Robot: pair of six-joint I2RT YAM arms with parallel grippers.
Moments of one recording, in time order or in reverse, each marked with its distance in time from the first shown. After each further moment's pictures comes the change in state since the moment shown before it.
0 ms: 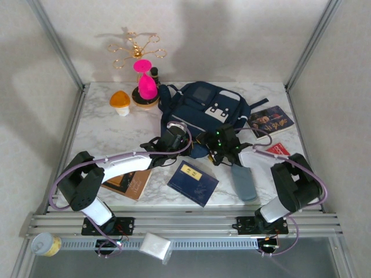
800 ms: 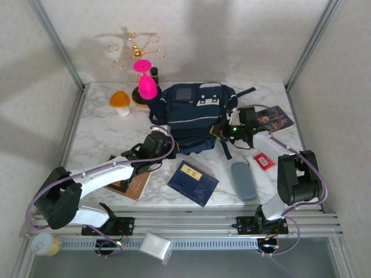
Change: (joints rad) left arm 0.092 -0.233 -0.209 0.021 -0.004 0.023; right arm -0.305 0.025 0.200 -0.179 -0.422 -0.637
